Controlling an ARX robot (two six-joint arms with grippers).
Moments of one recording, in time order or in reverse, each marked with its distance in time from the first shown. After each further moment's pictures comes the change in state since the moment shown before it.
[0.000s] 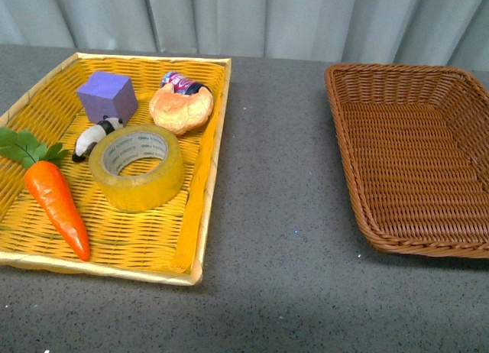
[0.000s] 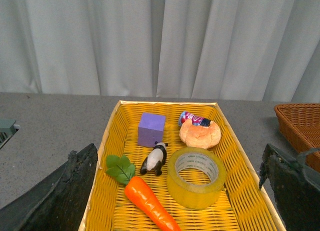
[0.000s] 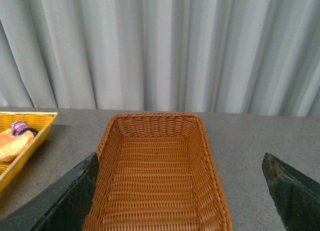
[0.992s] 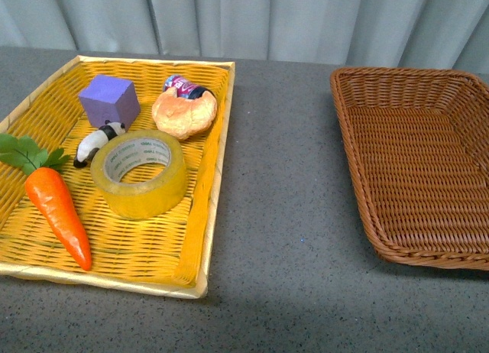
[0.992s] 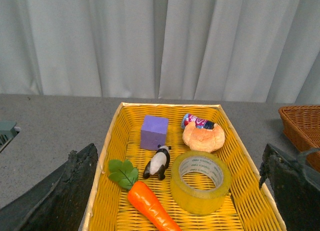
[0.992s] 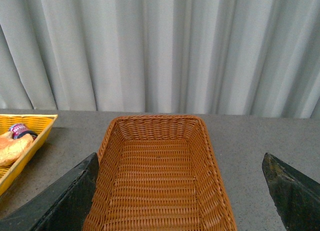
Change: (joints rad) left arm 0.000 -0.001 0.000 0.000 0.000 0.000; right arm 0.000 -0.001 0.000 0.000 0.000 0.000
